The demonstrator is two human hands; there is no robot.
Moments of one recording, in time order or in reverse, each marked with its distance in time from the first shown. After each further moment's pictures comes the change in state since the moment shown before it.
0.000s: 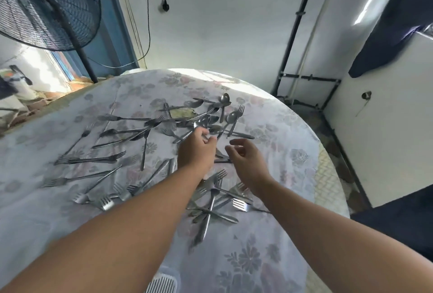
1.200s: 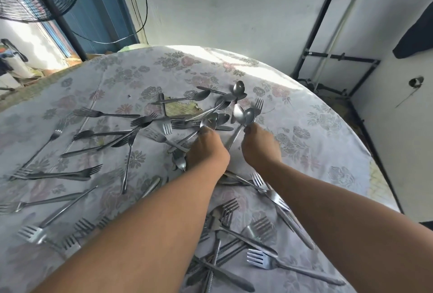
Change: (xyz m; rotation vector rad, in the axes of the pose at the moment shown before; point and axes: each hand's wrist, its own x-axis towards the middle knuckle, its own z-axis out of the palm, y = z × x) left_hand 0.134 -0.025 0.106 0.492 -0.107 -0.220; right_hand 0.188 0.052 0.039 -0.678 0.003 -0.005
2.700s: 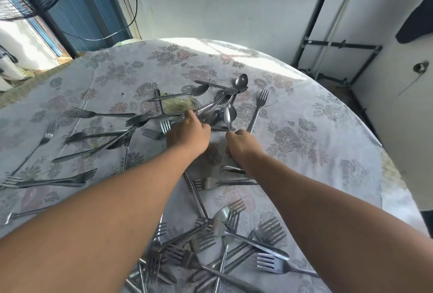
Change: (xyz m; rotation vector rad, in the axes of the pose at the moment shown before) left_hand 0.061 -0.038 -0.015 0.077 0.003 0.185; right_hand -0.004 -0.035 0.028 0.426 -0.310 0.268
